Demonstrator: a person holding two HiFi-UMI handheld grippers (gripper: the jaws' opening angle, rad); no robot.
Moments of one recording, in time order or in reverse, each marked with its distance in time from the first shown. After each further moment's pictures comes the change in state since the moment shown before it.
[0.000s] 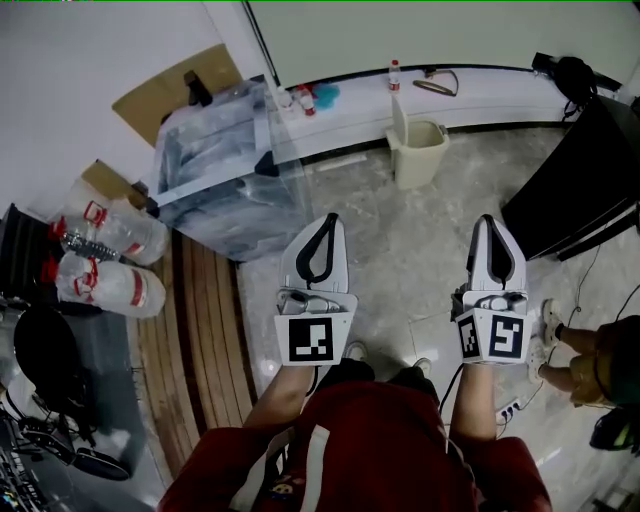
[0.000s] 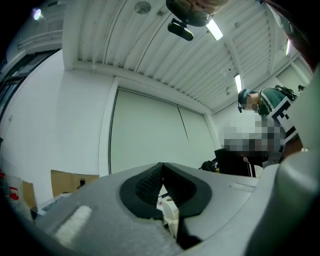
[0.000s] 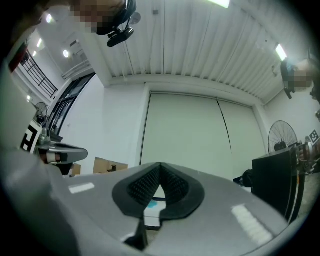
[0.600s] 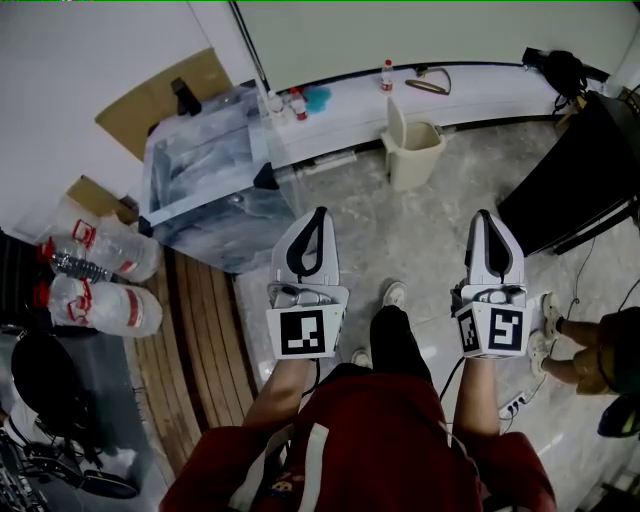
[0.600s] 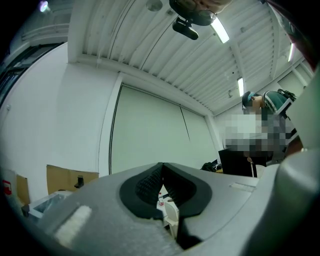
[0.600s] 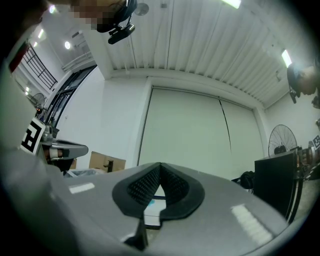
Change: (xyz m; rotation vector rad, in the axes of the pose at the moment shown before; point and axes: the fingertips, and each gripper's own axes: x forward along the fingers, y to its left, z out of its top) left arm 0.037 0.067 -0.026 -0.033 -0.015 -0.020; right arm 0.053 0.031 -0.019 -0.048 0.031 -0.027
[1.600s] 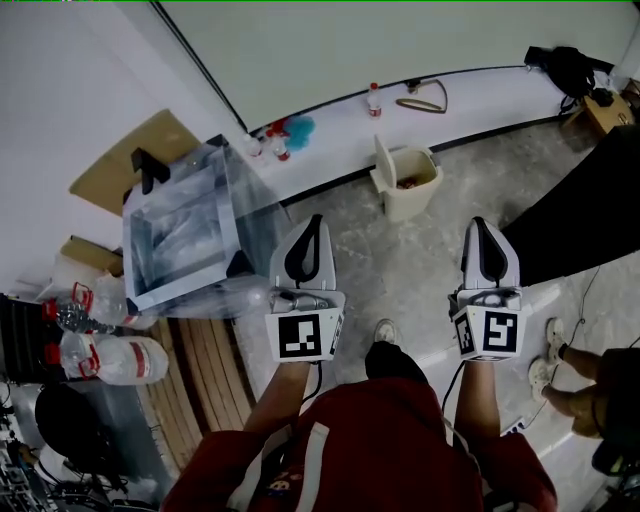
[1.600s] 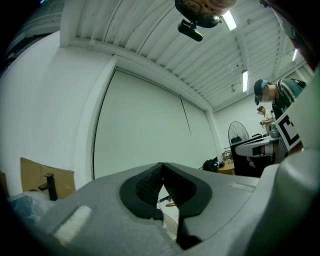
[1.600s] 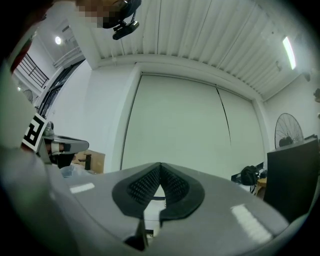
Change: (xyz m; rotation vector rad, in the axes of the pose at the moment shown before) left arm 0.254 -0.003 -0.046 -0.007 0.044 -0.037; right arm 0.203 -0.131 -0.065 0.019 0.058 -0.033
